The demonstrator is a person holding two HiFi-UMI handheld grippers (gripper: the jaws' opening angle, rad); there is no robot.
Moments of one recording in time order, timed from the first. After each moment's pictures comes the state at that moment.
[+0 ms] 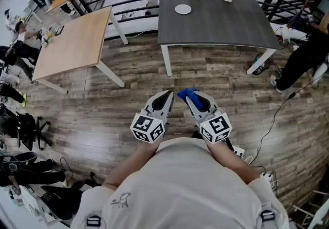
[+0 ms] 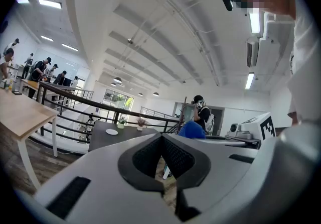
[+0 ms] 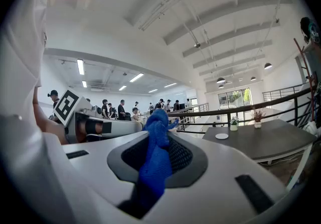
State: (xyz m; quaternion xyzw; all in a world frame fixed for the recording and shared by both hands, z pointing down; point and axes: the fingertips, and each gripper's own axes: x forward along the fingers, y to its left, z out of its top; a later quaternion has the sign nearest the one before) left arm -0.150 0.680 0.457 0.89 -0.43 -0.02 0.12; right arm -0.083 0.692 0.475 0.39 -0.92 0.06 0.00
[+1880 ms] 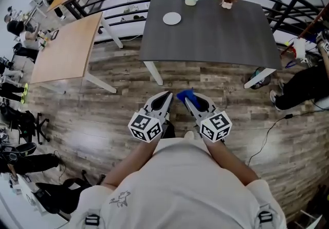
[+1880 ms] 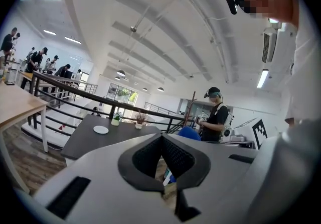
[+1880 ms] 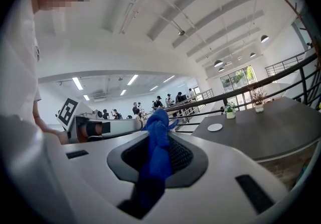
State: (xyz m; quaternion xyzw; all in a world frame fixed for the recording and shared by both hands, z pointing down) left arm 0.008 0.481 0.473 0.88 -0.45 0.00 0.15; right arm 0.075 0.486 0.505 0.33 -0.93 0.16 -0.01
